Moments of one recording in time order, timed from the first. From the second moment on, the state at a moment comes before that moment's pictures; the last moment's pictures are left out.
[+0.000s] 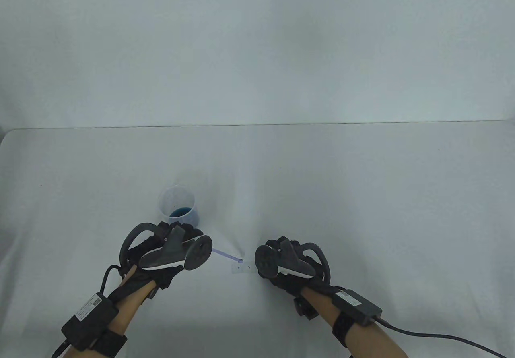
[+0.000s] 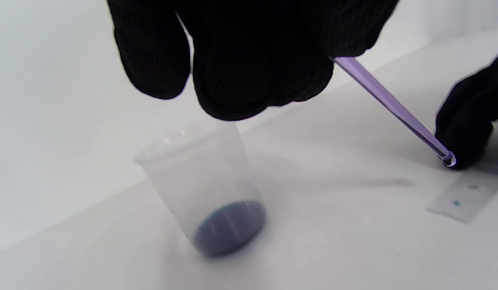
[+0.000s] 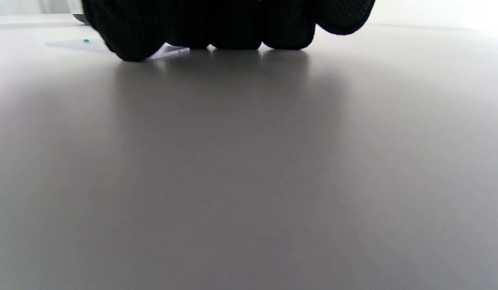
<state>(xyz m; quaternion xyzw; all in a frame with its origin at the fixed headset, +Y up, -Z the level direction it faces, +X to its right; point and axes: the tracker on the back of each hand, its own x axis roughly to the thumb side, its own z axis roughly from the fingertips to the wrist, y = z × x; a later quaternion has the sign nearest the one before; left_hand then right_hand) -0.185 -0.628 -0.318 -0.03 -0.22 -0.18 0.96 0.042 -0.761 -0.334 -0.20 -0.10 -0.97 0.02</state>
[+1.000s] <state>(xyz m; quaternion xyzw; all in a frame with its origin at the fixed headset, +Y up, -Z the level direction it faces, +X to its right) -0.235 -0.624 -0.400 -0.07 -0.05 -0.28 0.96 0.042 -0.761 -0.334 -0.20 -0.11 -0.97 0.02</state>
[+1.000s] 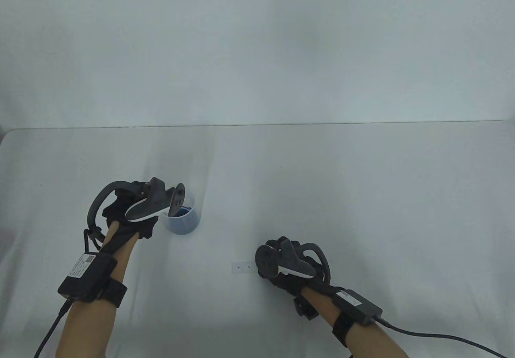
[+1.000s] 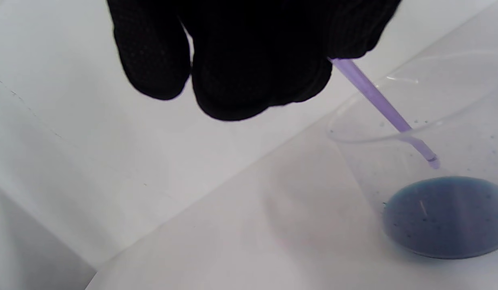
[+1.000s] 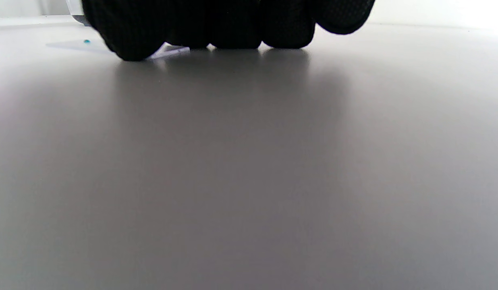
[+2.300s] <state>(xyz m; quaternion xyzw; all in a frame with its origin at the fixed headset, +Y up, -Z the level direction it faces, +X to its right) -0.196 -0.589 -0.305 0.07 -0.18 -0.07 0.98 0.101 -0.640 -0.325 -0.18 -0.03 -0.98 -0.09</state>
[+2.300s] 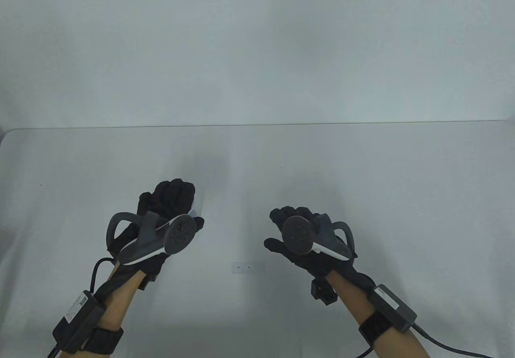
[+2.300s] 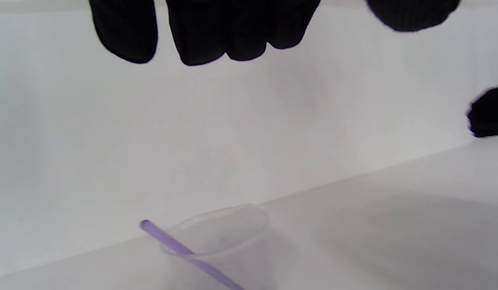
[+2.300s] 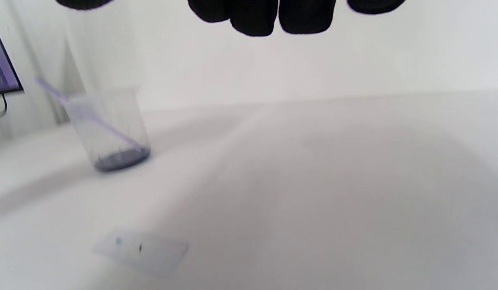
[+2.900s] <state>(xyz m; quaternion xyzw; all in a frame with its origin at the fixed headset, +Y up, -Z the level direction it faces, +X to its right) -0.186 -0.663 -0.281 0.04 -0.22 -0.03 0.97 0.170 -0.669 -0.291 -0.15 0.00 -0.99 -0.07</state>
